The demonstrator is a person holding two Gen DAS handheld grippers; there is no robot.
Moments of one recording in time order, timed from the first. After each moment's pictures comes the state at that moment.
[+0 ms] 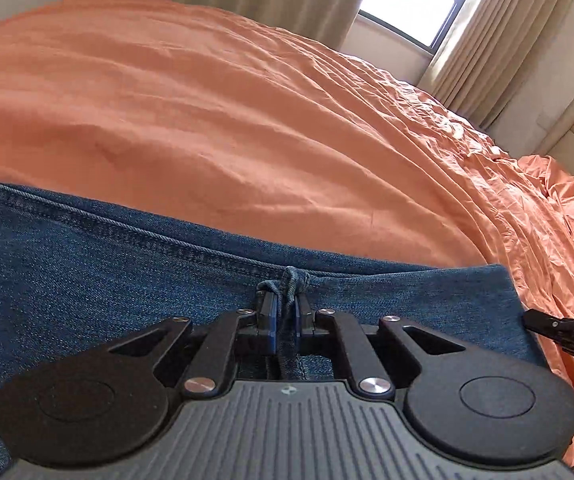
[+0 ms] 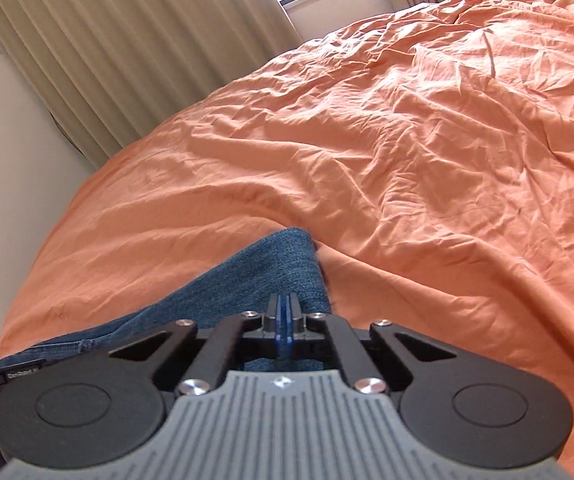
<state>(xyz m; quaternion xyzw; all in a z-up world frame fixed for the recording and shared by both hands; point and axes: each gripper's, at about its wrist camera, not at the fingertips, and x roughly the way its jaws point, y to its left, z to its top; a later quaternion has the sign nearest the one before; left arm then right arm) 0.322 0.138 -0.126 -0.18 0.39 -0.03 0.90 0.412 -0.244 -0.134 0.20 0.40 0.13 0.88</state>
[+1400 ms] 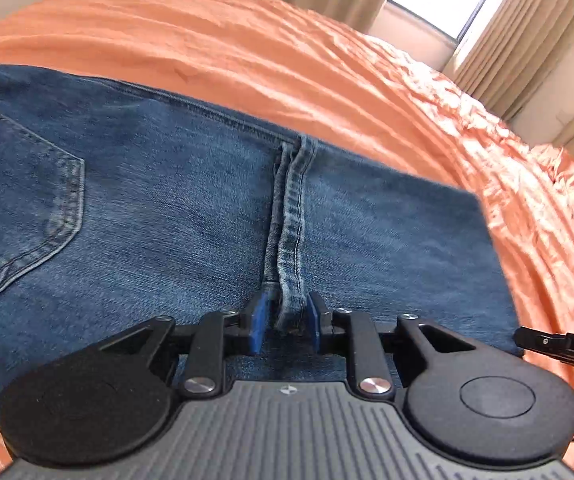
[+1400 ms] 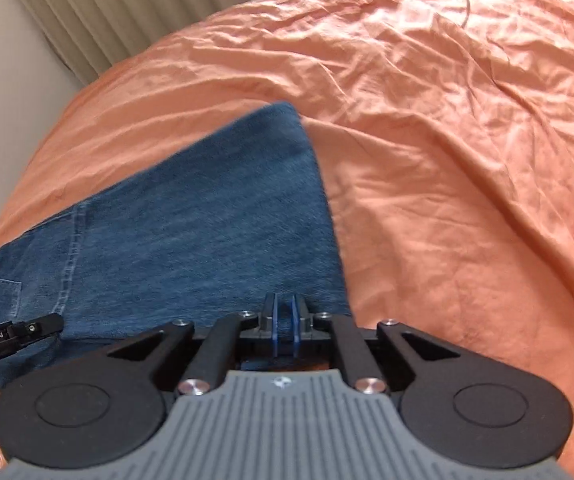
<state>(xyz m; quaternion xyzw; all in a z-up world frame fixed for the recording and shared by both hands) 0.195 0.109 -0.096 -0.20 0.41 0.02 0.89 0.299 -0.241 -0.097 0.13 0.46 0.17 0.86</state>
